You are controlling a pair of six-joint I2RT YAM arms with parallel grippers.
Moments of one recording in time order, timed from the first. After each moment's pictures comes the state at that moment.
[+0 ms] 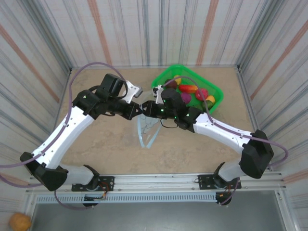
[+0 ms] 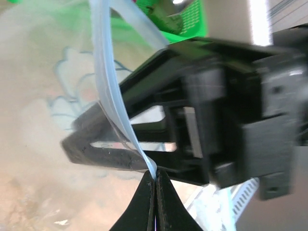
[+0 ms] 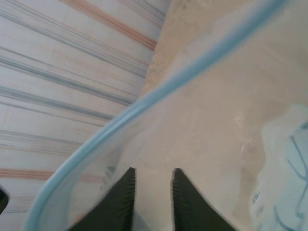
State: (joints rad) left arm -0.62 1.32 1.51 -1.09 0.36 -0.11; right arm 0.85 1.43 1.11 -0.07 -0.24 0.91
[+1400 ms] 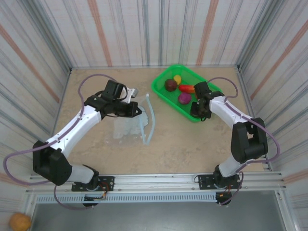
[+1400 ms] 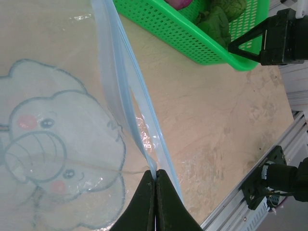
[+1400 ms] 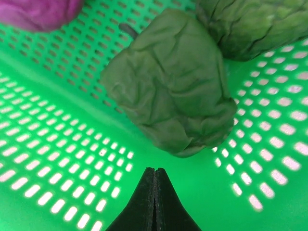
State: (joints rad) left arm -0.48 1.37 1.20 -0.74 0.45 -0.31; right arm 0.28 1.61 1.15 -0.81 0.03 0.50
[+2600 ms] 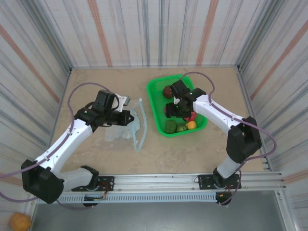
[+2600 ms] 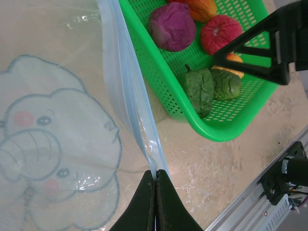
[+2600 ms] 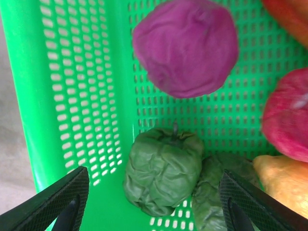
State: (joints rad) left arm -0.45 1.17 1.02 -0.73 0.41 -0.28; right arm 0.59 1.67 1.35 -0.89 -0.07 0.47
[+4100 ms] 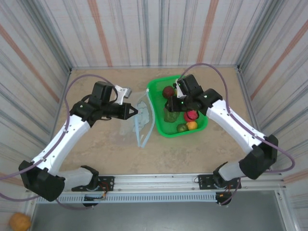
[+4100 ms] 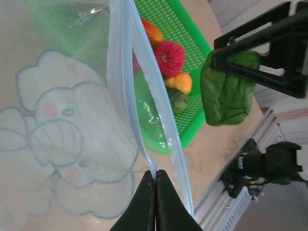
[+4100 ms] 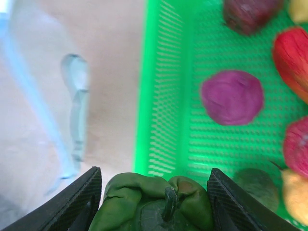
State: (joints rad) left arm -0.45 1.20 1.20 -0.79 0.55 -0.28; right arm 0.63 1.40 1.39 -0.84 -0.11 0.46
